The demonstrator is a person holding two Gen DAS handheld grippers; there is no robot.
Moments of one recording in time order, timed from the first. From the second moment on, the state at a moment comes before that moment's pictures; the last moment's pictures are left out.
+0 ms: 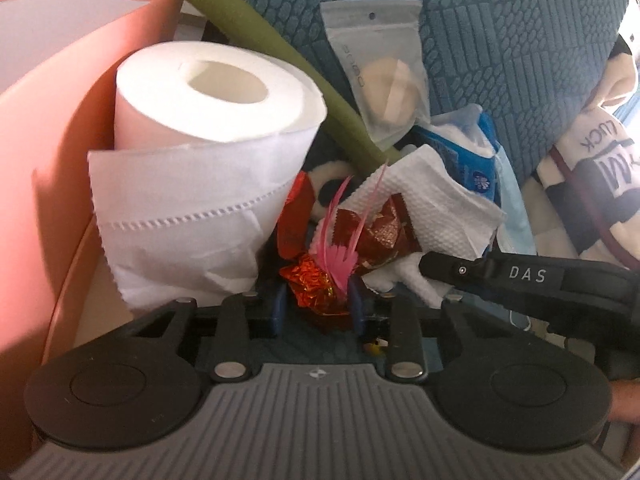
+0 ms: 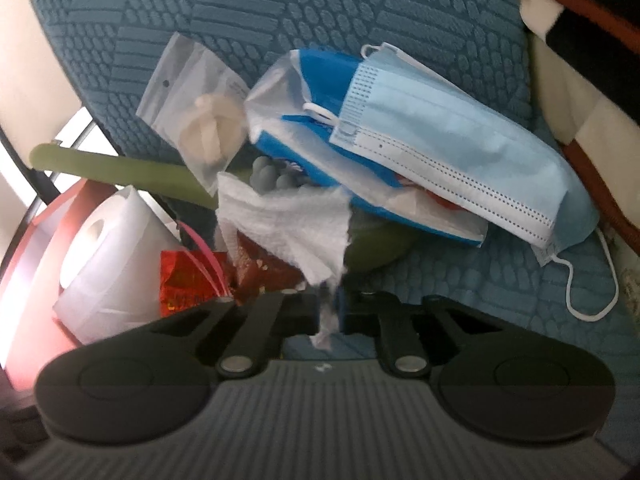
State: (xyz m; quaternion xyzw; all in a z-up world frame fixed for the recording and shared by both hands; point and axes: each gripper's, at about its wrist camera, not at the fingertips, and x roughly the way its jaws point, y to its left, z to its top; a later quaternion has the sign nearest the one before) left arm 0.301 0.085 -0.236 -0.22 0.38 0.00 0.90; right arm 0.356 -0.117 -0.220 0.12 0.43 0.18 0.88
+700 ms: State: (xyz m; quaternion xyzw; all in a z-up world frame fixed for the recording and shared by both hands) left arm 0.264 0.084 -0.206 -0.22 0.36 -0.02 0.91; right arm 0.301 -0.123 -0.173 0.05 0.35 0.17 0.92
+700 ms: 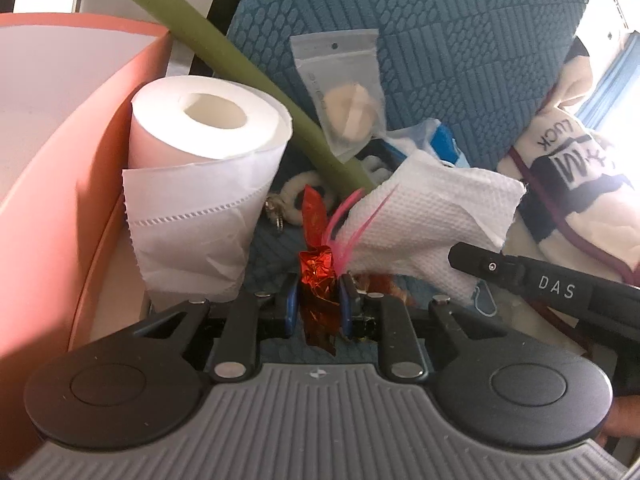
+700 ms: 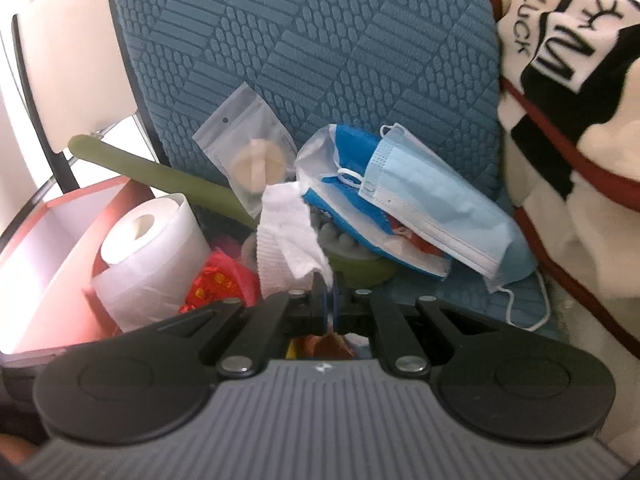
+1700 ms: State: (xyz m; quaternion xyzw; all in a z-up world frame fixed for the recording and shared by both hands) left arm 0.215 0.076 -0.185 -0.21 0.36 -0.04 0.91; right arm 0.228 -0.167 -0.143 0.08 0.32 0.12 0.94
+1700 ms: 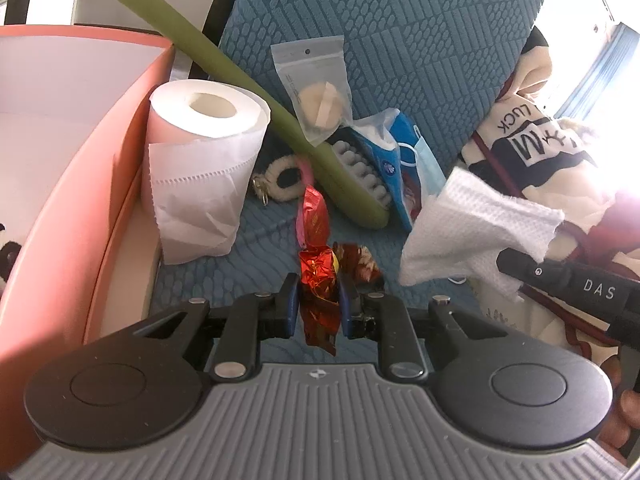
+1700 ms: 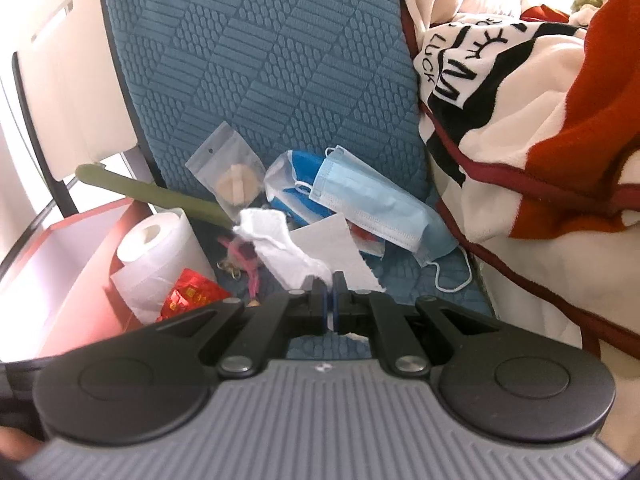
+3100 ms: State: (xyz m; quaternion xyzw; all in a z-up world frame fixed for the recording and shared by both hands) left arm 0.155 0.097 -0.114 -0.20 0.36 -0.07 0.91; right arm 0.157 -0.128 -0.114 0.08 0.37 0.14 0.91
